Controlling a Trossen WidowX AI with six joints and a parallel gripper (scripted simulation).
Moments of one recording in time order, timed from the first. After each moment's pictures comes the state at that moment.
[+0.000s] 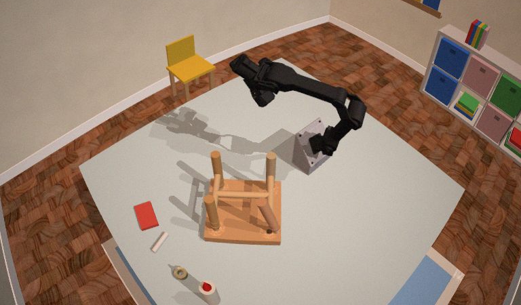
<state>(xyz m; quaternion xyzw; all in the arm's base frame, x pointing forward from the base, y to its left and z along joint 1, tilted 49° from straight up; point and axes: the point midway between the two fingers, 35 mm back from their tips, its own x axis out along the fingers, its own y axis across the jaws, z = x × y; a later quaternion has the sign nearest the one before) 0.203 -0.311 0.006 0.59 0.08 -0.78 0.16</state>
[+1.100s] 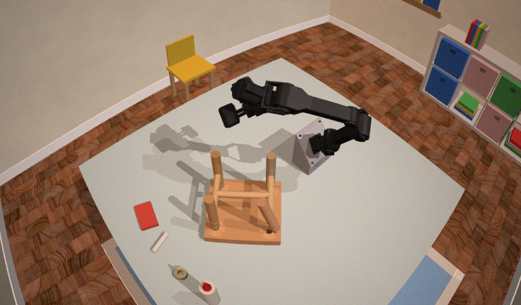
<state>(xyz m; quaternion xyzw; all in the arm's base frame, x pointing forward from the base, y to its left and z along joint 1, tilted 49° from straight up) 0.307 -0.232 0.074 0.49 0.49 -0.48 0.53</state>
